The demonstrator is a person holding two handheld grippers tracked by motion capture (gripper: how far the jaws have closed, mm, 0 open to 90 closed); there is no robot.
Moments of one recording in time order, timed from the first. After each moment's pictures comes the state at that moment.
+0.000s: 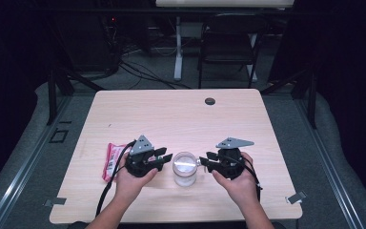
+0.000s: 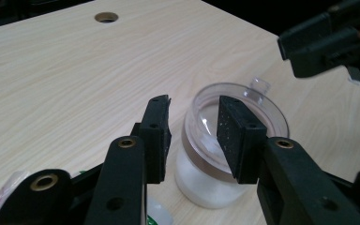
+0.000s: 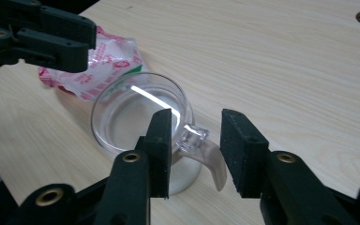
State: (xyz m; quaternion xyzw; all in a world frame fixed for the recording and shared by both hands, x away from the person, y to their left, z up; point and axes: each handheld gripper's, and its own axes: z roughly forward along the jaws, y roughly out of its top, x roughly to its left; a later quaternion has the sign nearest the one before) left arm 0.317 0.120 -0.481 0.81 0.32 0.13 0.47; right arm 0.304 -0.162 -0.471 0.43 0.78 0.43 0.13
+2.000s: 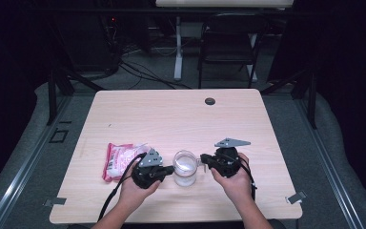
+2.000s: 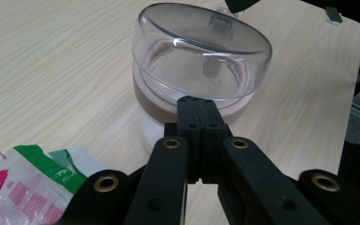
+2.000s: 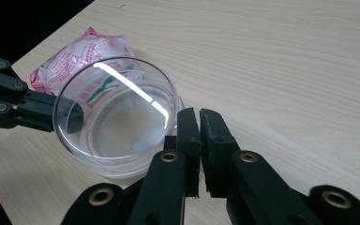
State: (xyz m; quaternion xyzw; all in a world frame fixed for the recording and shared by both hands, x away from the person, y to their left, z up) left arm 0.306 0.109 -0.510 0.85 0.27 0.09 0.43; right arm 0.317 -0.160 -0.492 0.46 0.77 0.43 0.10
